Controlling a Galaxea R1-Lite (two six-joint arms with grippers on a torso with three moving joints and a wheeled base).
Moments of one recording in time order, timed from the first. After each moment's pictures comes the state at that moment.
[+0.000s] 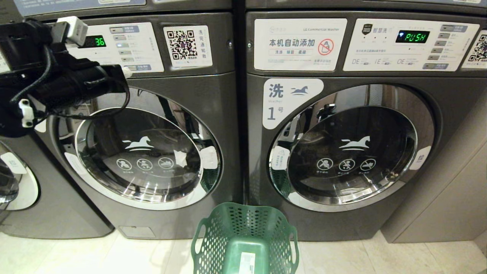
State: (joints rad) left arm -0.05 1.75 -1.40 -0.42 -0.15 0.03; right arm 0.00 0.00 -0.04 0.09 -0.02 0.01
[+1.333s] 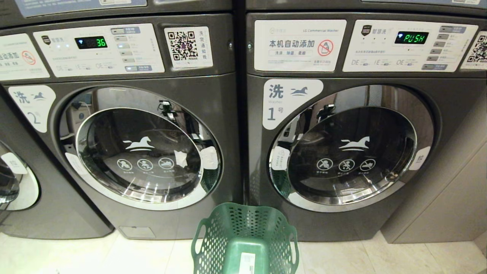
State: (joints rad) left arm -0.04 0.54 -0.25 0.07 -0.11 0.05; right arm 0.00 0.00 -0.04 0.09 -0.01 -0.02
